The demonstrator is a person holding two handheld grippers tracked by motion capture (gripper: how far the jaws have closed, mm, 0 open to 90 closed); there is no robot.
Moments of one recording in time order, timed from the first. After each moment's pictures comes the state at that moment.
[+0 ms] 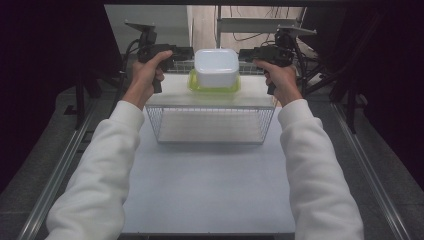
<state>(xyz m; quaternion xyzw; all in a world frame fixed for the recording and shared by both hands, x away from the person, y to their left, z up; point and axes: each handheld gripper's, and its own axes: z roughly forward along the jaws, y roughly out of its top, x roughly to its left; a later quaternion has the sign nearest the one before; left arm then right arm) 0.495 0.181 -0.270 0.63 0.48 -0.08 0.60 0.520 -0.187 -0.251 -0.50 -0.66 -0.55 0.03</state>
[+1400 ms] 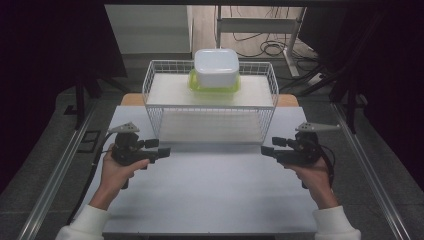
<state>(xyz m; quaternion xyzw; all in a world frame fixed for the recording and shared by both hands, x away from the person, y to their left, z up) 0.298 0.208 -0.423 0.75 0.44 0.04 0.49 0.333 -0.267 -0.385 -0.38 -0.78 -0.49 -0.07</state>
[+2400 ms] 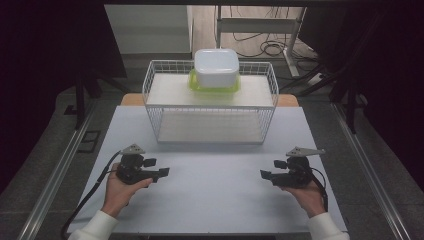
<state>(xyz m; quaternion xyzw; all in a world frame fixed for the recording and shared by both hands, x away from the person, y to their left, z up) 0.286 0.206 -0.481 0.77 0.47 0.06 0.43 0.319 -0.277 -0.463 -0.41 -0.81 -0.41 -0.08</state>
